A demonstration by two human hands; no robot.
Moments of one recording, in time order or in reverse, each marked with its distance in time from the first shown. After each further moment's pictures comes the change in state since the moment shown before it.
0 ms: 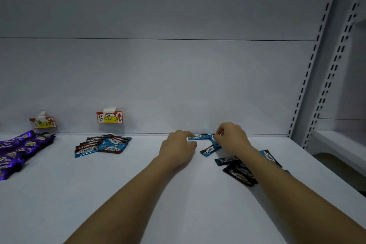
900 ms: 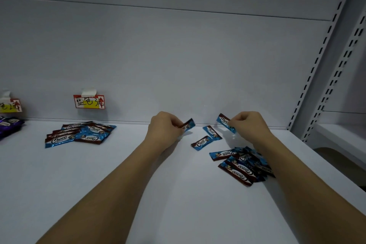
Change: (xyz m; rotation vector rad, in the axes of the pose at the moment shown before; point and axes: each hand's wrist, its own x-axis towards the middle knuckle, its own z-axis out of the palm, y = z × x) left_hand 0.024 -0.005 -0.004 -0.298 0.096 -0.105; right_hand 0.008 0.038 -0.023 0.441 0.081 0.252
